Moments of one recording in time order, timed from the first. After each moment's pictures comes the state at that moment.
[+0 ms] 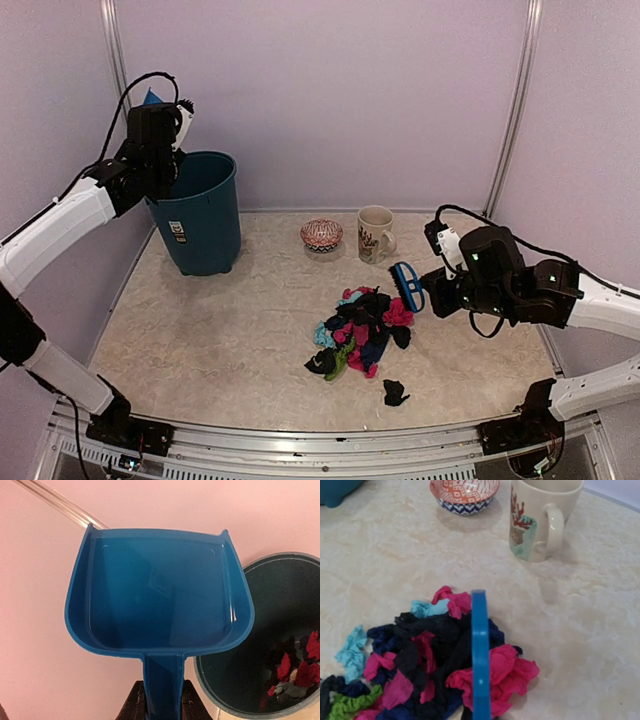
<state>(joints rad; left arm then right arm) -0.50 1.46 1.49 -0.22 -1.03 0.71 0.94 1.02 0.85 -0.45 0.40 0.27</state>
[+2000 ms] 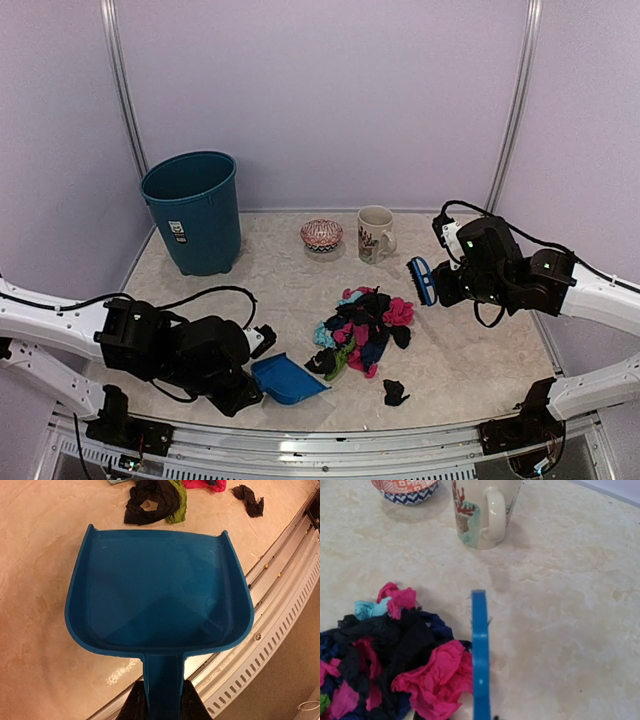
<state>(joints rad) -1.39 1.21 0.86 -0.73 -0.15 -0.69 0.83 1.07 0.88 -0.51 0.43 0.26</state>
